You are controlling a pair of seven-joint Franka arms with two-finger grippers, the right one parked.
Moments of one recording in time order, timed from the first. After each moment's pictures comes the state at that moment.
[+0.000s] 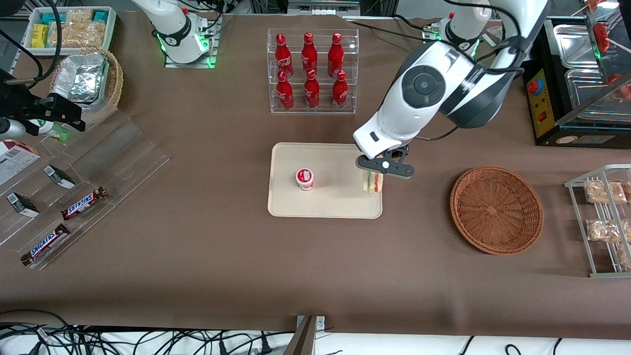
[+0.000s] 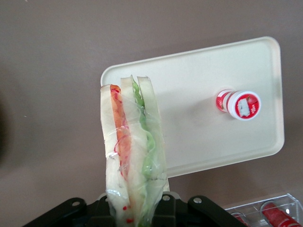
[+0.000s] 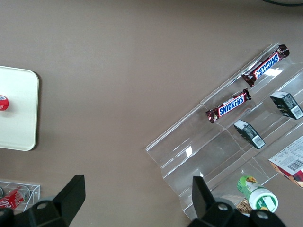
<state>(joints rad) -0.10 0.45 -0.55 -1.57 0.13 1.90 -0.47</state>
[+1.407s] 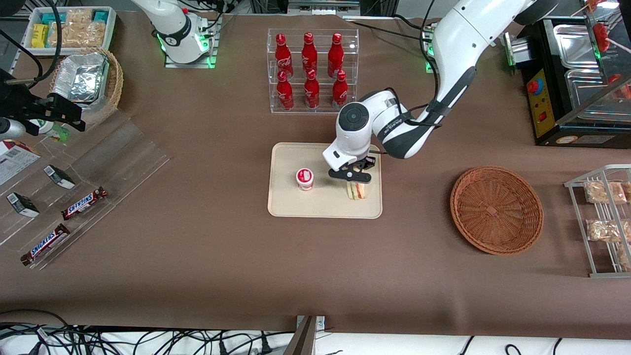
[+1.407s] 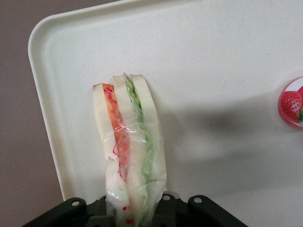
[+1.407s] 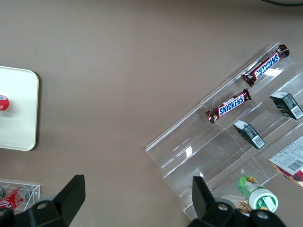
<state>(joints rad) -0.20 0.70 -0.55 -1.73 0.51 2.22 -0.84</state>
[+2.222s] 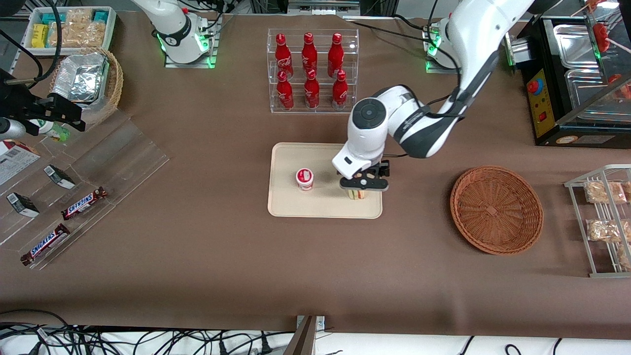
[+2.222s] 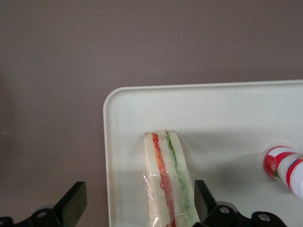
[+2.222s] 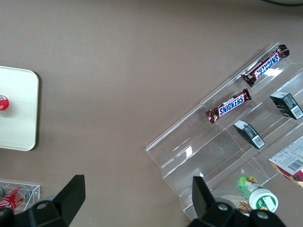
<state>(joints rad) -0.13 0.60 -0.55 -1.61 0.46 2.09 -0.85</state>
